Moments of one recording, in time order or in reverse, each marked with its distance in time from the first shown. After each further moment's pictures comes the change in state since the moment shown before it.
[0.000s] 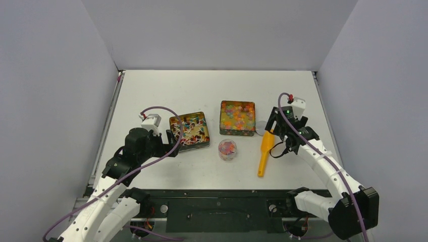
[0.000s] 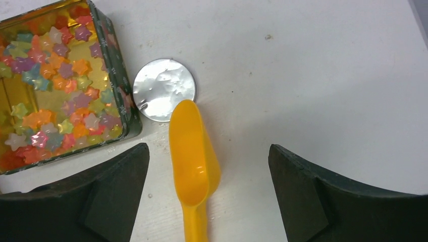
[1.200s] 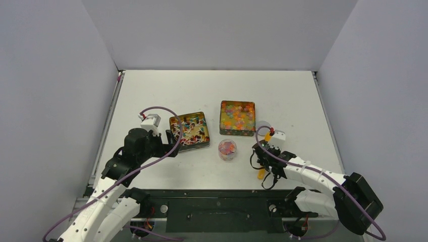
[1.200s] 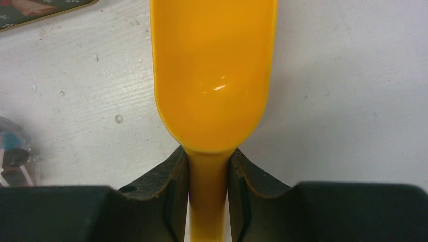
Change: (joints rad) left arm 0.001 -0.009 0.000 0.000 0.001 0.000; right arm 0.344 0.040 -0.397 0.161 0.080 0.337
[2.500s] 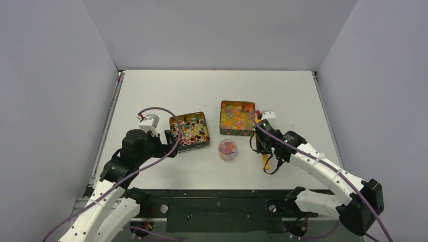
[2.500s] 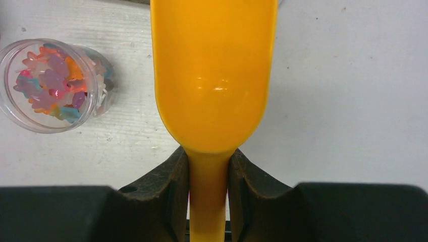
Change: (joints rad) left arm 0.000 -0.036 0.000 0.000 0.000 0.000; right arm -0.047 0.019 0.490 -0.452 -0.205 -0.432
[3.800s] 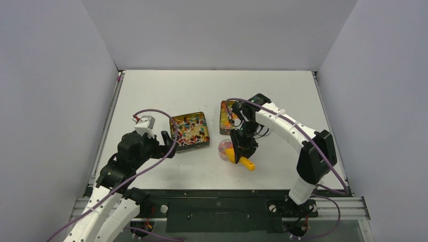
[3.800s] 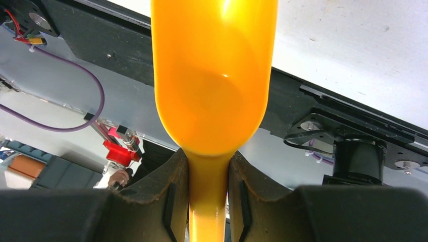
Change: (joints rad) left arm -0.001 -0.067 0.000 -0.008 -0.027 -0.004; right arm 0.005 0.574 0.543 -0.586 -0.788 -0.029
